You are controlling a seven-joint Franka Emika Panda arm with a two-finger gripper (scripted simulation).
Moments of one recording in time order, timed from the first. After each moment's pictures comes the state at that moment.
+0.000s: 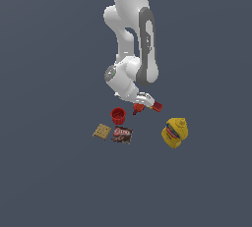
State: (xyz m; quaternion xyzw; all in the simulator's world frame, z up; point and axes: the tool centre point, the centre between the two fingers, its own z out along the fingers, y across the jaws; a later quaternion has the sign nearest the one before) arm -0.134 0.084 0.037 -0.93 0.25 0.12 0.25
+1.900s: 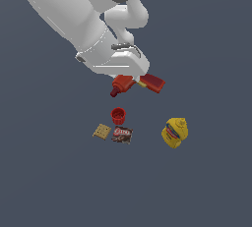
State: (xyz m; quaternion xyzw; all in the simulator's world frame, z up) arm -0.011 0.001 0.331 -0.93 0.25 0.12 0.24
